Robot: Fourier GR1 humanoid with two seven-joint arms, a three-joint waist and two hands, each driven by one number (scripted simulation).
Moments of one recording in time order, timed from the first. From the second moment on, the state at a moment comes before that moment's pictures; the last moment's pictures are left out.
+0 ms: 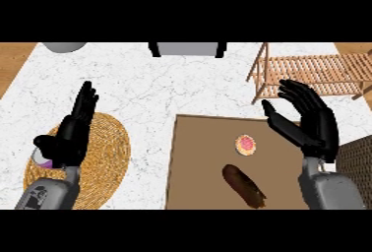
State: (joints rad) left arm -0.16 0.30 -0.18 -1.49 0.17 0.32 -0.05; right arm -0.20 -0.13 0.03 -1.57 -0.05 -0.38 0.07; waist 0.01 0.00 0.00
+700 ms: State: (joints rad) left arm -0.10 0.34 -0.11 -1.62 0.18 0.33 0.10; right arm -0.21 -0.37 0.18 -1.86 0.09 -0.21 0.51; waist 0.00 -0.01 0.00
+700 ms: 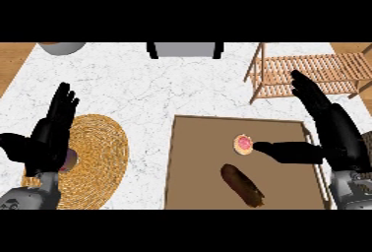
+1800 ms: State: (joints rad) left arm -0.09 0.33 -0.10 -1.64 0.17 0.31 0.11; right arm -0.60 -0.39 0.57 -1.64 0.46 0.13 1.17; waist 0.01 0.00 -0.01
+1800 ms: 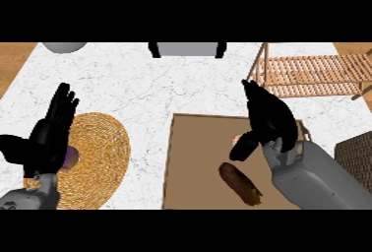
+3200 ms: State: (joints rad) left arm -0.09 0.28 -0.05 -1.66 0.11 0.27 0.15; right arm -0.40 -0.24 0.50 -1.47 0.72 0.17 1.06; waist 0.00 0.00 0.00
